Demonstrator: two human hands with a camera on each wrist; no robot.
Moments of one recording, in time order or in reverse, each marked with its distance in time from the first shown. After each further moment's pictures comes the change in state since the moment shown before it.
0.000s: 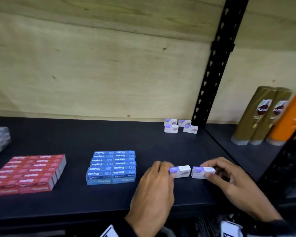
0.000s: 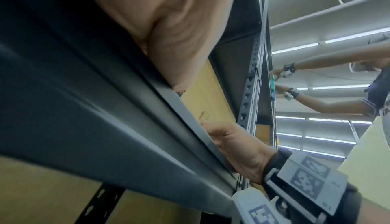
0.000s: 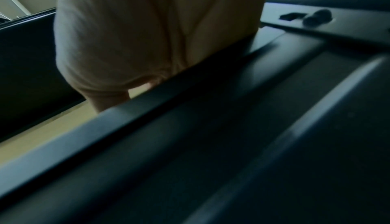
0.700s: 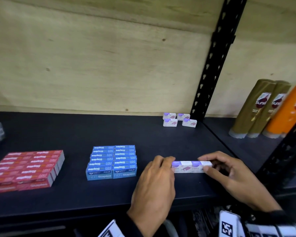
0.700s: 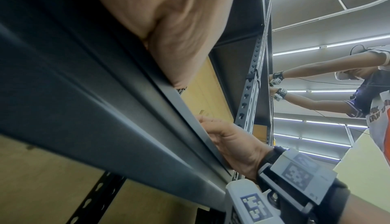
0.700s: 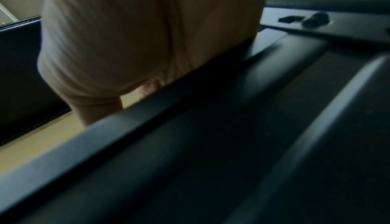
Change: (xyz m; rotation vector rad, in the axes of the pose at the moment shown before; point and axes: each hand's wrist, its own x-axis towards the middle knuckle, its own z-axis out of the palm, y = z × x) left_hand 0.000 -0.005 0.006 0.045 0.045 0.012; right_hand 0.000 -0.007 0.001 0.051 -0.031 0.011
